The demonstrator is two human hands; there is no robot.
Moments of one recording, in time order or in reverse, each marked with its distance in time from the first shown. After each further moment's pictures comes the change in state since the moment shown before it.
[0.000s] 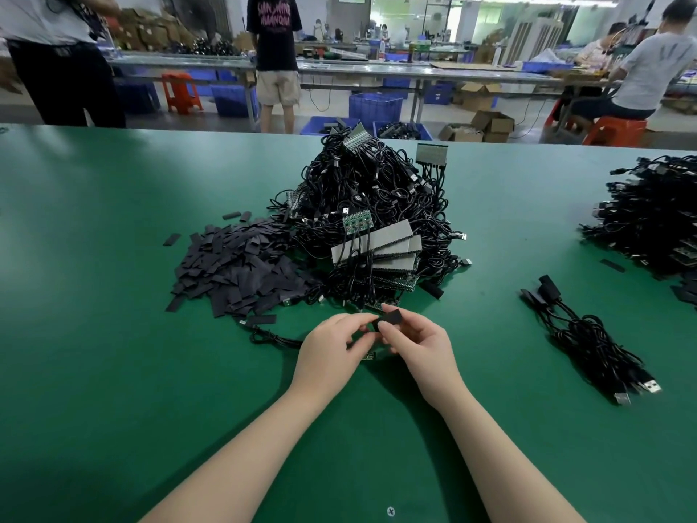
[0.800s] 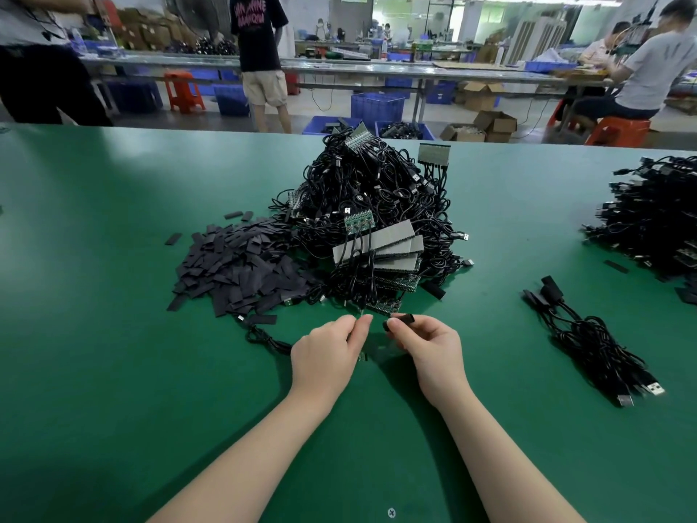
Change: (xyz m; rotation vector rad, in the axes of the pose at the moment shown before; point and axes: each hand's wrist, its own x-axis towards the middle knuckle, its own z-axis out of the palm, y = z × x) left_hand -0.002 0.012 -0.003 0.285 0.046 -0.164; right_hand 0.004 0.005 -0.007 0.039 0.126 0.052
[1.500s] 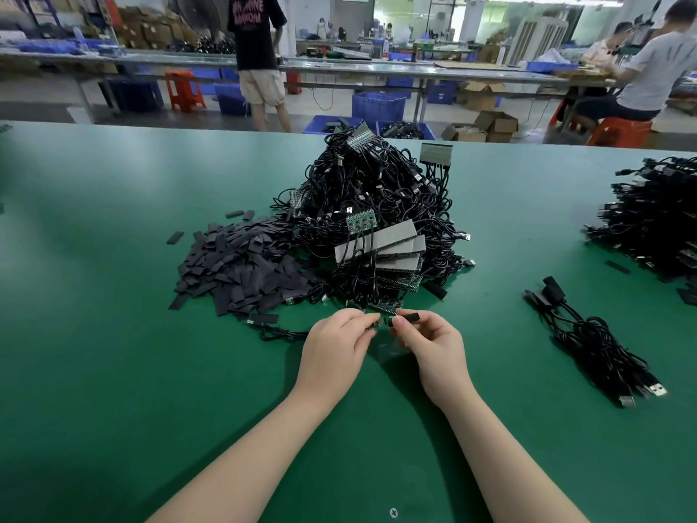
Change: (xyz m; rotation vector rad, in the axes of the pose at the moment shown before) left_hand 0.004 -0.007 0.007 -0.130 0.099 0.325; right_hand -0.001 -0.001 -0.002 0.023 -0.015 -0.033
